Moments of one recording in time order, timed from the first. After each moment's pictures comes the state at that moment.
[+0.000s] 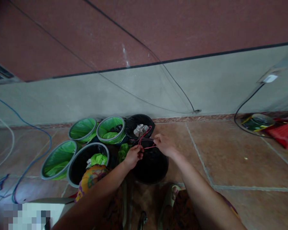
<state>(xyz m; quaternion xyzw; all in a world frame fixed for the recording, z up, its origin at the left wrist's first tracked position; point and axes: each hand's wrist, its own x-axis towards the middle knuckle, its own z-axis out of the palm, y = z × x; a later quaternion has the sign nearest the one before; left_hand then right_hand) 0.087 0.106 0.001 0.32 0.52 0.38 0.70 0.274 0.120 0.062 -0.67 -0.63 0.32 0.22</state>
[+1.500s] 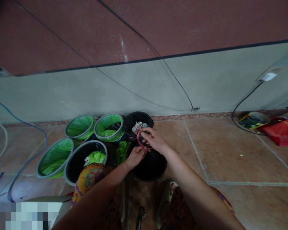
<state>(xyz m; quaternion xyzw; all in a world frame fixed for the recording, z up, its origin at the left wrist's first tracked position) 0.097 0.099 -0.002 0.54 0.46 0.30 0.64 0.243 0.124 0.068 -0.52 -0.57 0.52 0.36</state>
